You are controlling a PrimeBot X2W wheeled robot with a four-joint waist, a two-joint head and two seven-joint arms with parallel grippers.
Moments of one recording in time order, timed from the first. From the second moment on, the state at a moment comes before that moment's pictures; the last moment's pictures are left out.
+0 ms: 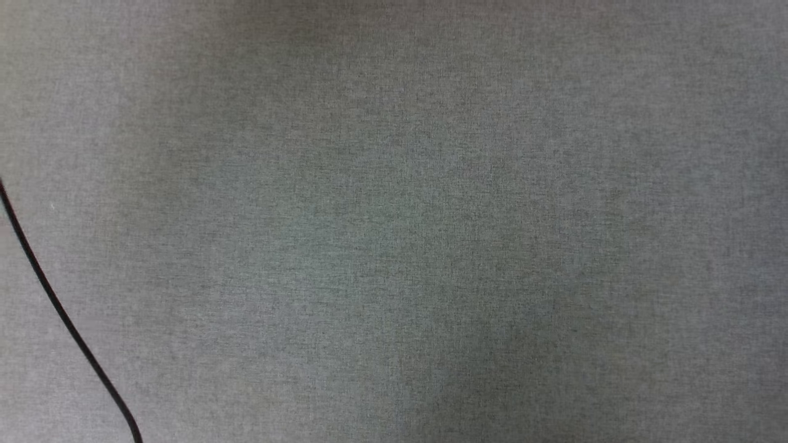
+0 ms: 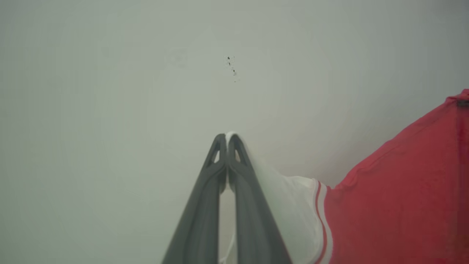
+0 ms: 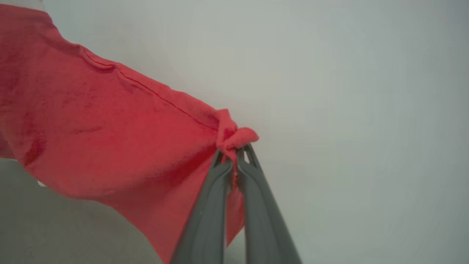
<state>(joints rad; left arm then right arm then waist) -1.69 0.54 -0.63 0.62 -0.54 -0.13 -0.23 -1.72 -0.49 0.74 0.71 0.53 0.13 0.18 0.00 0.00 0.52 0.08</state>
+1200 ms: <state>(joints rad) 0.00 0.81 -0.72 -0.03 -0.84 0.21 -0.21 -0.42 -0.84 0.99 0.30 0.89 0.13 0.02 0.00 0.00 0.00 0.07</state>
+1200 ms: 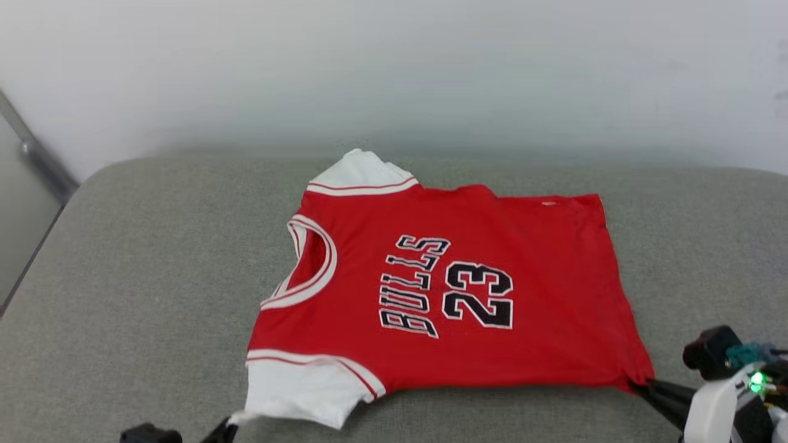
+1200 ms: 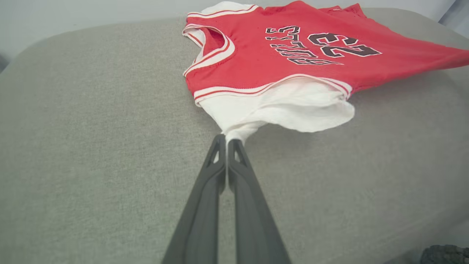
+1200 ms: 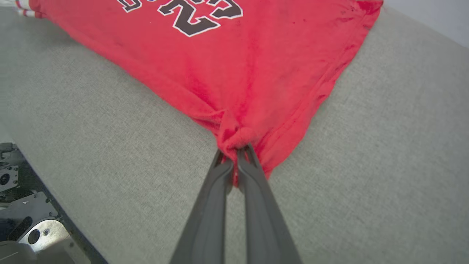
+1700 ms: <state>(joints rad) 0.27 0.79 -0.80 -0.09 -0.97 0.25 -0.18 0.02 -0.85 0.74 0.19 0.84 0.13 0.10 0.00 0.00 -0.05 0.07</state>
